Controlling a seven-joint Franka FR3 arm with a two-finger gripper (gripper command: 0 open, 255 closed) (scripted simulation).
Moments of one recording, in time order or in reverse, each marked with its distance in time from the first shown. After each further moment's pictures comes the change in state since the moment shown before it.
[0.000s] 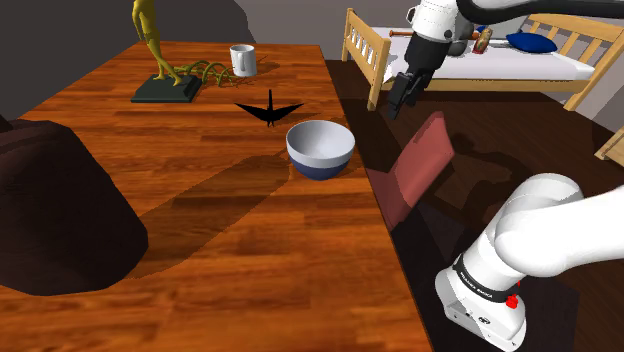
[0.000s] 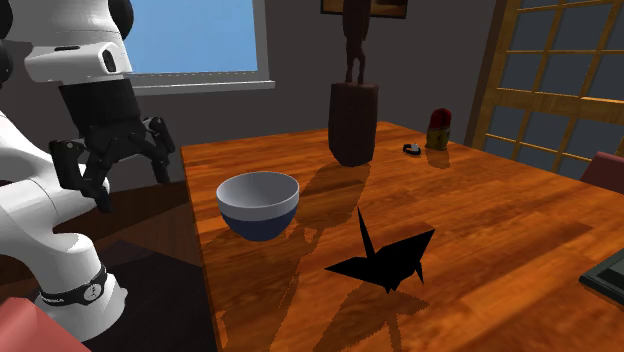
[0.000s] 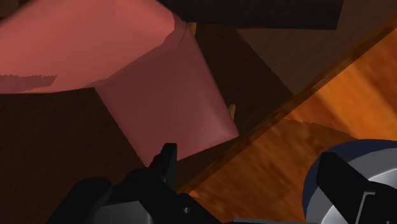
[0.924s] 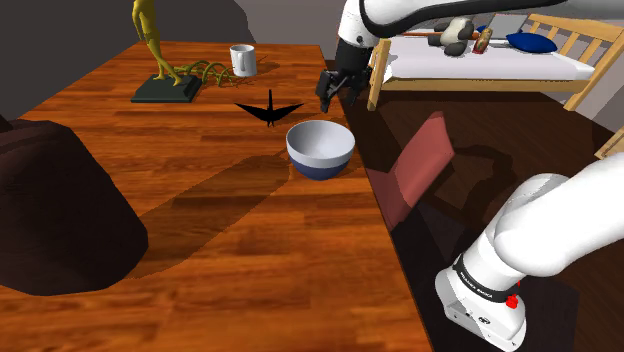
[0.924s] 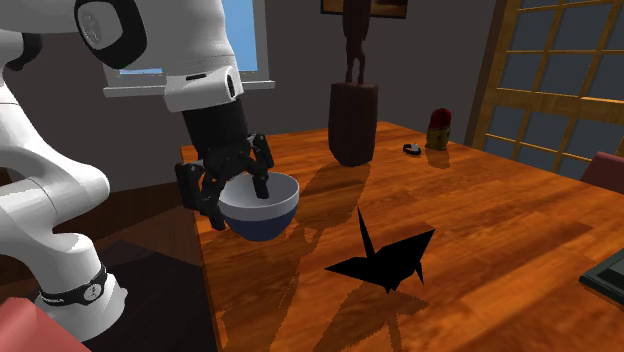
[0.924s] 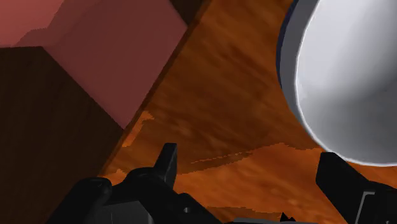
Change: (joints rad) arm -0.011 0.403 0.118 0.208 0.062 0.257 0.263
